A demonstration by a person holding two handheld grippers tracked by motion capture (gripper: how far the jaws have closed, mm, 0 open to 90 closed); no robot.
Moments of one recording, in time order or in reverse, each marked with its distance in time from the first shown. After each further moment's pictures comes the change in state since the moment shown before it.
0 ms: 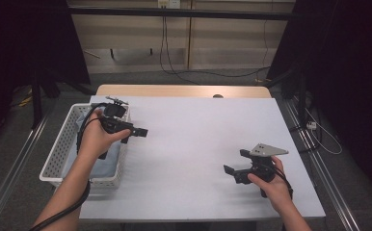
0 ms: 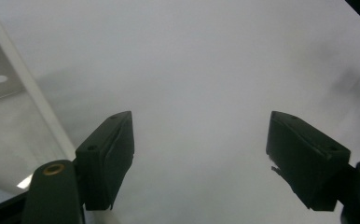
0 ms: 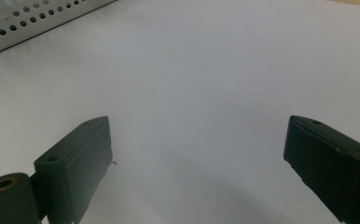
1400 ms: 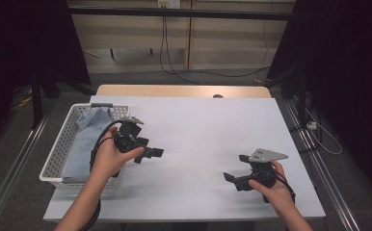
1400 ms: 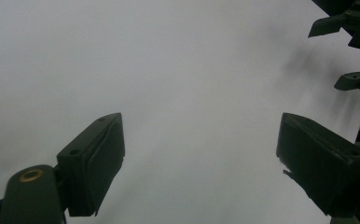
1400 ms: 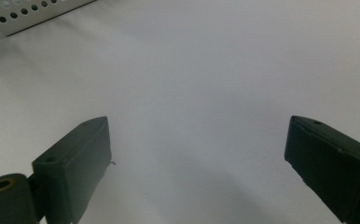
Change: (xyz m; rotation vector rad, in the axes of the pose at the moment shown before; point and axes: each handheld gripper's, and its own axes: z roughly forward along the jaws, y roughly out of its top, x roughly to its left) left arm -0.044 -0.033 0.021 -0.007 -0.132 0.084; right arm 0.012 -0.005 -0.009 0.042 0.038 -0.039
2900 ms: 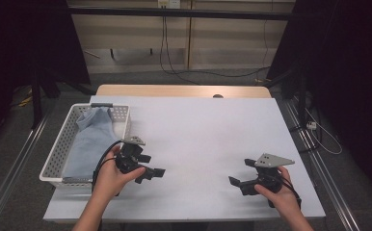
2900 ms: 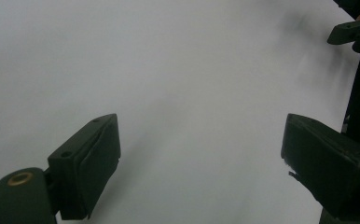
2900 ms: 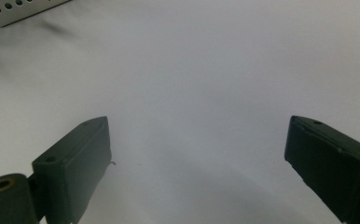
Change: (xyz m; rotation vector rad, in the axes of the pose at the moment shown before) left arm -0.010 -0.049 0.018 0.008 -0.065 0.034; right arm -0.004 -0.016 -0.011 0.000 -0.017 0.010
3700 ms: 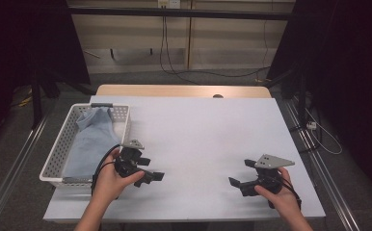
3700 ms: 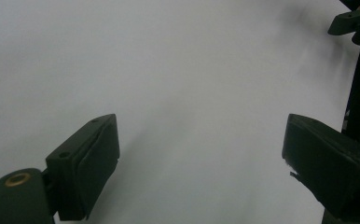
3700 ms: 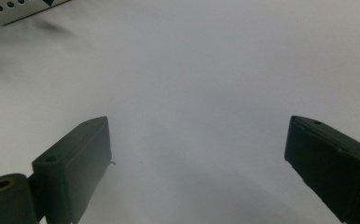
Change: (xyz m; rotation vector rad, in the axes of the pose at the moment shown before) left arm -0.001 -0.009 0.001 -0.008 -0.005 0.020; right arm 0.001 -0.002 -0.001 -0.003 0.002 -0.007
